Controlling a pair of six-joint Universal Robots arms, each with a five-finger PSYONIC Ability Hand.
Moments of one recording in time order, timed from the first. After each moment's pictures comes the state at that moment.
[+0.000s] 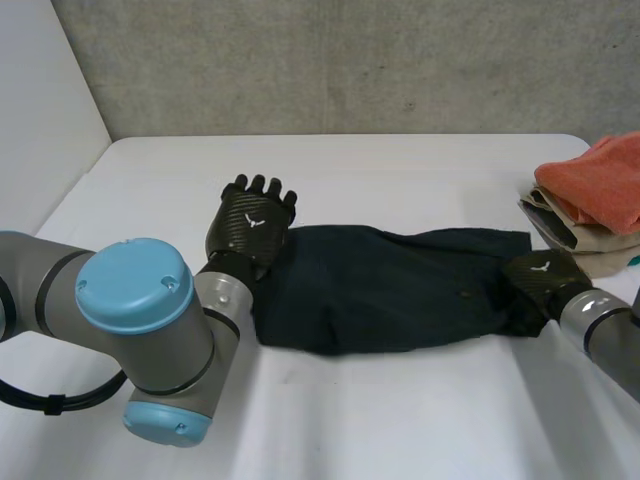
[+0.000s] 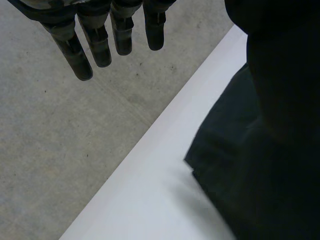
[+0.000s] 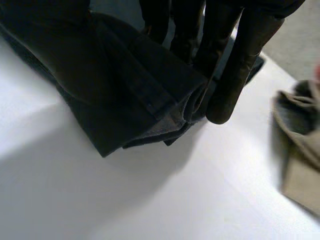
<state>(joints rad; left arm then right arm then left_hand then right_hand) 4.06 -2.05 -1.59 3.61 -1.73 3.67 1.67 -1.13 1.73 -0.11 1.32 2.56 0.20 0.21 0.21 0.20 0.05 0.90 1.16 1.15 1.19 0.93</state>
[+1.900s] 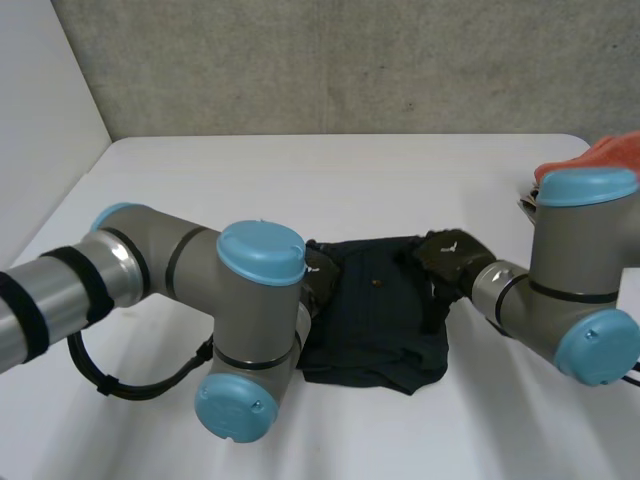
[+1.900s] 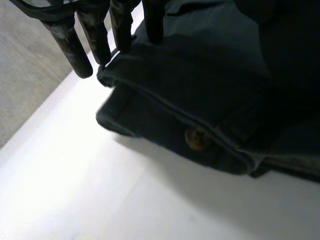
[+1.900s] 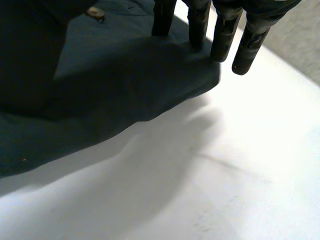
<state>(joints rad) 3.92 -2.37 -1.12 3.08 -1.80 3.56 1.95 -0.96 1.35 0.12 1.35 2.70 0.16 0.19 0.21 0.20 0.05 0.14 0.20 0.20 0.24 0.07</state>
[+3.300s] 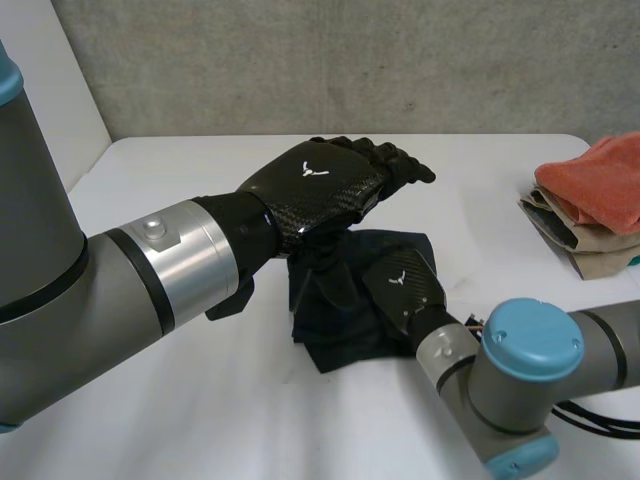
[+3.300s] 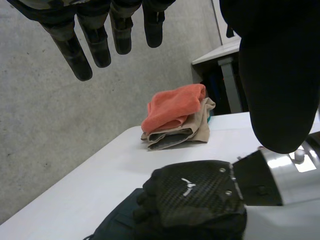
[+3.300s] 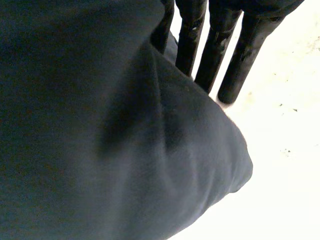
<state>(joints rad) 4.06 -1.76 -1.30 2.90 -1.14 3.29 2.14 -0.96 1.76 -0.68 1.43 2.64 0.16 0.19 0.21 0.20 0.05 0.56 0.69 0.67 0.67 0.40</state>
